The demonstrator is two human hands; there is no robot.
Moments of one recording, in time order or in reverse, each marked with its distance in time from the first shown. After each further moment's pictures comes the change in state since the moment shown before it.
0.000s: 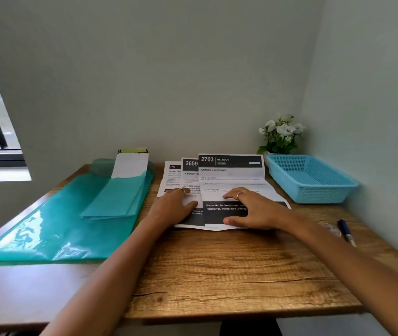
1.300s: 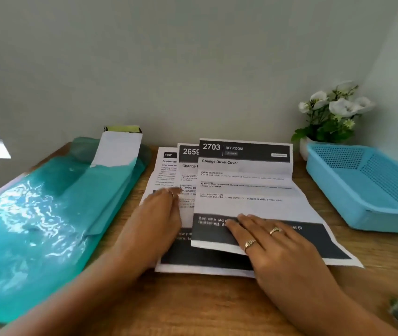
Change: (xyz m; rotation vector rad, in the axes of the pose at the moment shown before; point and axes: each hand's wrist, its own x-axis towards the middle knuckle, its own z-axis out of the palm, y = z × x) left_hand -0.014 0.018 -0.016 -0.146 0.085 -0.106; right_hand -0.010 -0.013 0.033 -0.425 0.347 -0.210
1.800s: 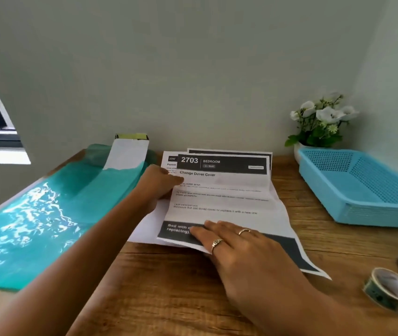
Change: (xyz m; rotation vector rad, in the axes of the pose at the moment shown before) left_hand 0.064 -0.003 -0.012 -0.673 0.007 -0.384; right_hand 0.002 -0.043 -0.050 0.203 -0.143 -0.011
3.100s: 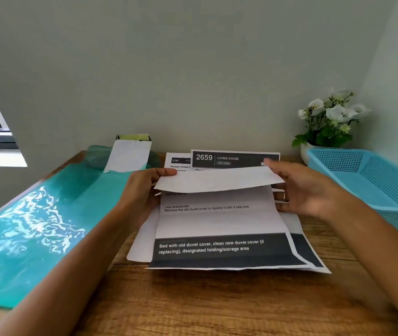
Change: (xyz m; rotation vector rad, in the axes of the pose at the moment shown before) left_hand -0.005 -0.015 -0.020 -0.596 -0.049 -0.014; right_hand 0.083 0.141 0.004 1.578 -0.016 0.891
